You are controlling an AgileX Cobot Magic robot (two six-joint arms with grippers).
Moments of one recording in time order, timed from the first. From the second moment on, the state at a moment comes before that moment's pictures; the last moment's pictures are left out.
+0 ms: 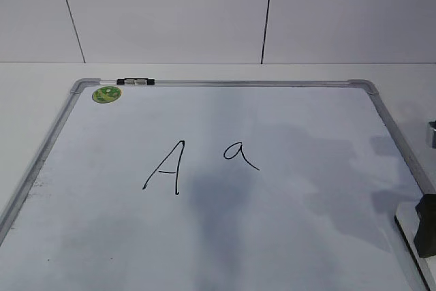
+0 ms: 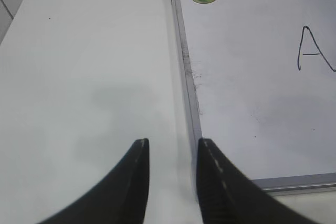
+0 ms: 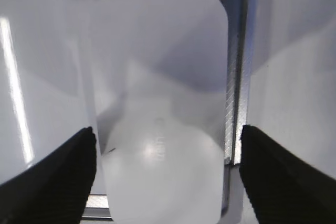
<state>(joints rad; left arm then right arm) 0.04 0.01 -0.51 -0.12 1.11 0.12 0.09 1.38 -0.69 0.04 0.88 0.05</state>
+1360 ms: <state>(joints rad) 0.04 0.01 -0.51 -0.12 1.11 0.12 0.09 1.45 -0.69 0.06 0.86 0.02</state>
